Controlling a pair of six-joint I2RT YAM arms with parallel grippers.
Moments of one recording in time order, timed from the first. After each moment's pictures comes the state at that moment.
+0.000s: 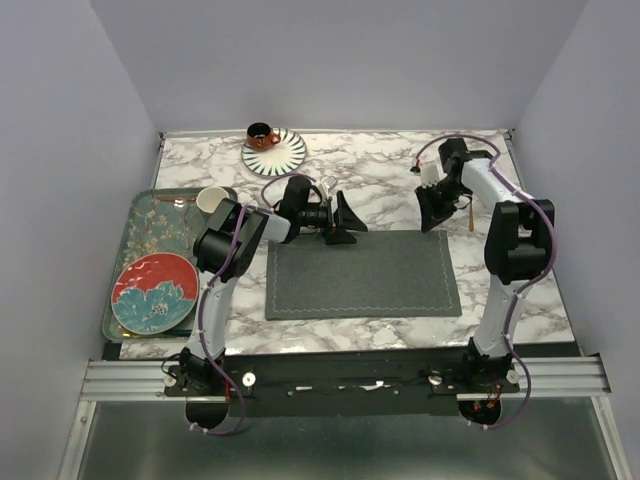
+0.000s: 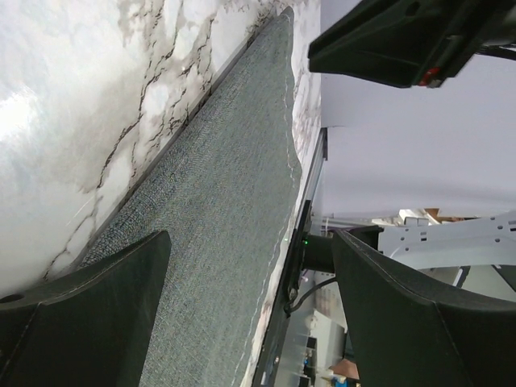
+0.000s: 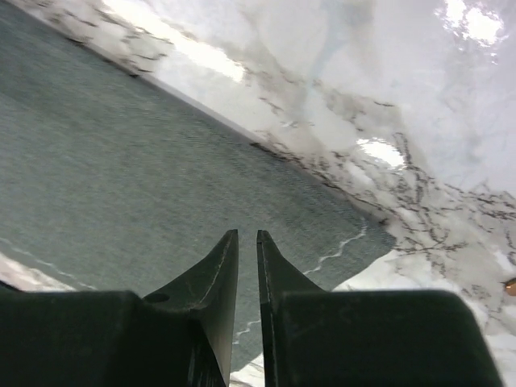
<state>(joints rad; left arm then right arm) -0.45 2.24 1.23 0.56 0.96 -1.03 0.07 2.01 1.62 -1.00 -0.35 -0.34</state>
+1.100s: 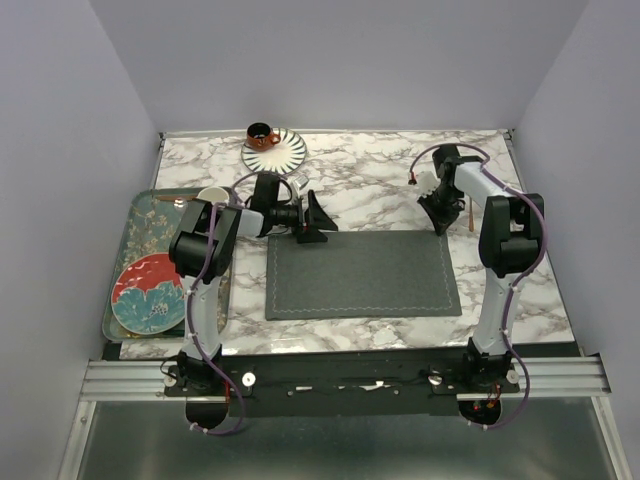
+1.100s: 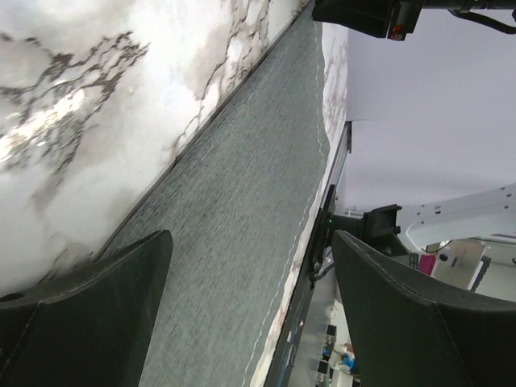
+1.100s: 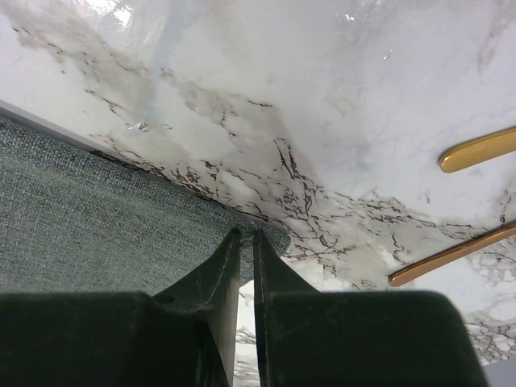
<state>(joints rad) -0.30 2.14 1.15 0.37 1.03 -0.81 0.08 2.12 1.61 -0.94 -0.03 -0.53</state>
